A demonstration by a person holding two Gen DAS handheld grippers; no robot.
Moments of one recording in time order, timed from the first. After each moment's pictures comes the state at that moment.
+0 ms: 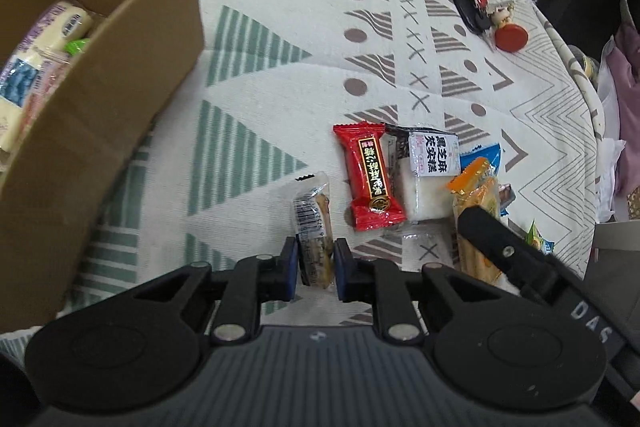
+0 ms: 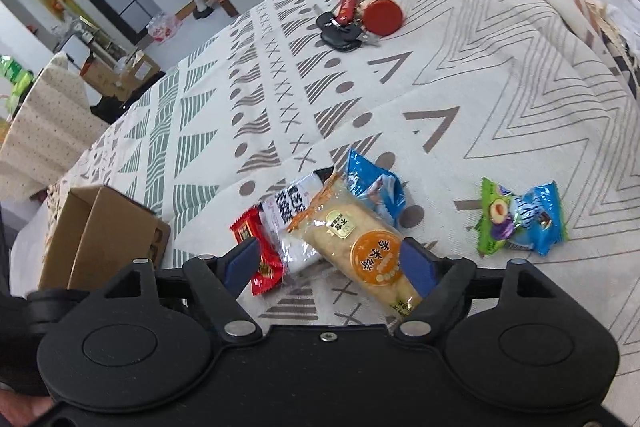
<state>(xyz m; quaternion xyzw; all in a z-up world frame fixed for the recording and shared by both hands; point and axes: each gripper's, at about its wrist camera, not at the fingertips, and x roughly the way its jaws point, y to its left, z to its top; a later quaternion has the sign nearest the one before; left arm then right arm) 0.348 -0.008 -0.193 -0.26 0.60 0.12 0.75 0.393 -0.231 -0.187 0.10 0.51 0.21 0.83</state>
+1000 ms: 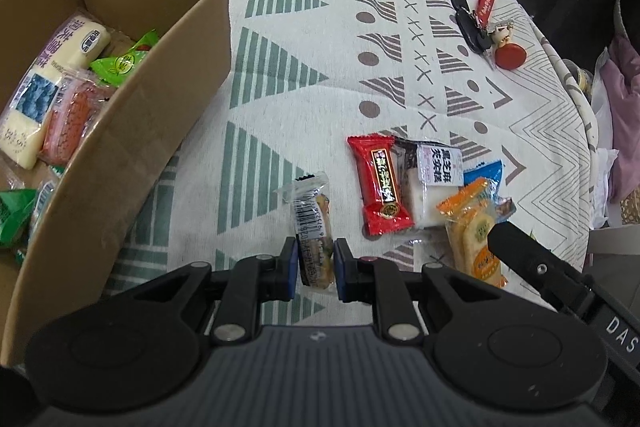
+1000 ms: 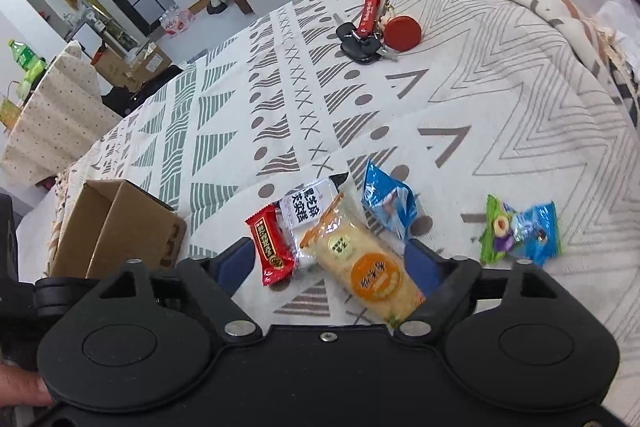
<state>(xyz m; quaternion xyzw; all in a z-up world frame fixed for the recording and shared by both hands) 0.343 0.012 -0.187 -0.27 0.58 0.11 0.76 0.394 -0.225 -0.169 0.08 0.50 0.23 0.83</state>
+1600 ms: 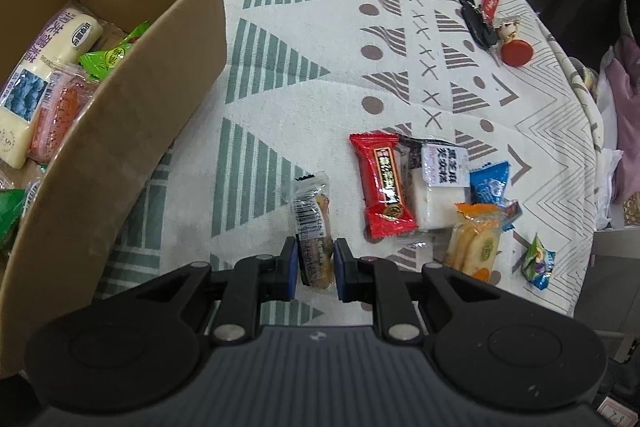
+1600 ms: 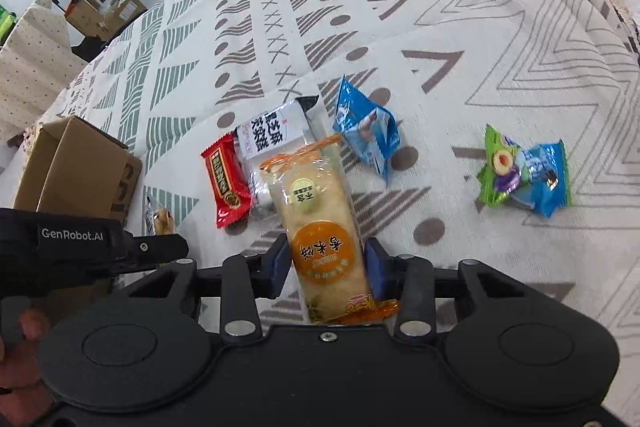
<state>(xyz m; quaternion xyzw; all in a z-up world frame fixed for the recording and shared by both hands) 0.347 0.012 -0.192 -0.27 0.59 0.11 0.75 0.382 -0.220 -0.202 0.03 0.57 0.20 0.80</state>
